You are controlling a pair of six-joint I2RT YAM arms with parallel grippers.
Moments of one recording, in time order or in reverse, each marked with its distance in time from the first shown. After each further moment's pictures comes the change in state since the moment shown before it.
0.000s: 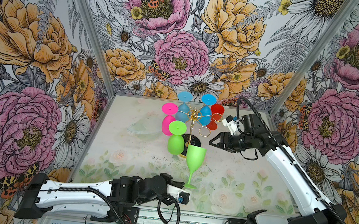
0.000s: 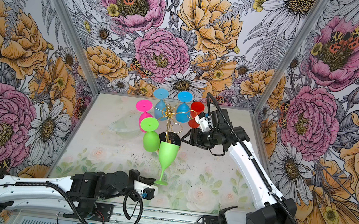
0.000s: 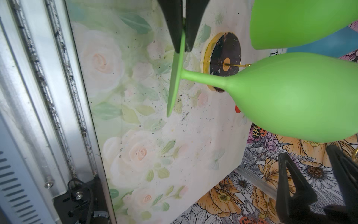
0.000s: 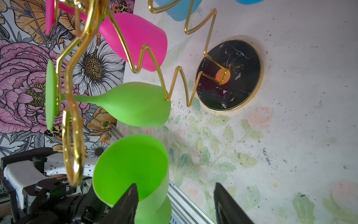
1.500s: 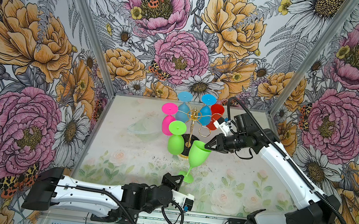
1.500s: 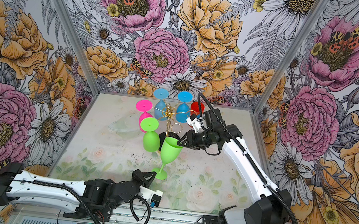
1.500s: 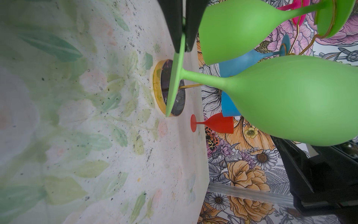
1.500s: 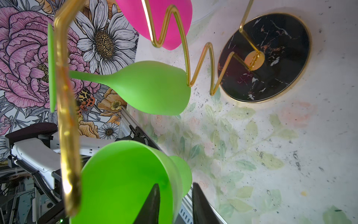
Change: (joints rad) left arm -0.096 0.129 -0.094 0.258 -0.405 0.415; right arm 0.051 0.054 0.000 -0.001 -0.088 -0.036
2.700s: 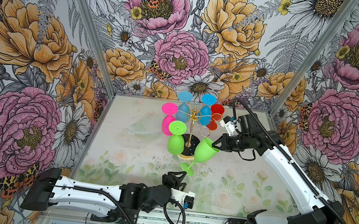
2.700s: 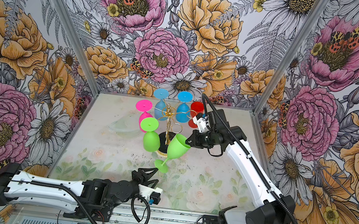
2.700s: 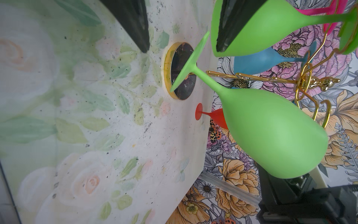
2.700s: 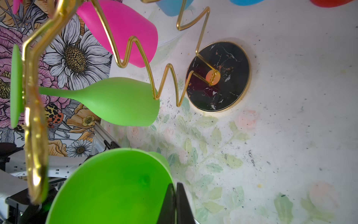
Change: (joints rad) left arm -0.004 -0.042 -0.013 0.065 0.084 -0.238; right arm -0.029 -0.049 -0.008 -0.007 0.212 -0.027
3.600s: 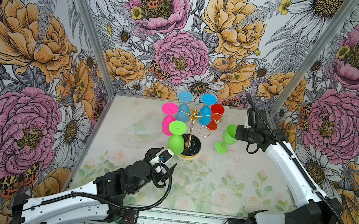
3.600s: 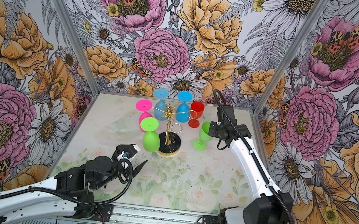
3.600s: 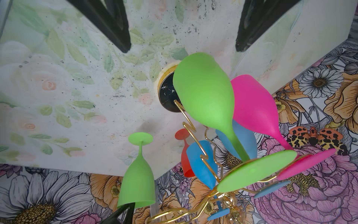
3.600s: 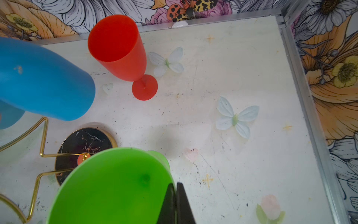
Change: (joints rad) left arm 0.385 -0.268 0.140 -0.315 0.182 -0.711; right arm -0.153 0.064 -0.004 0.158 0.675 -0.033
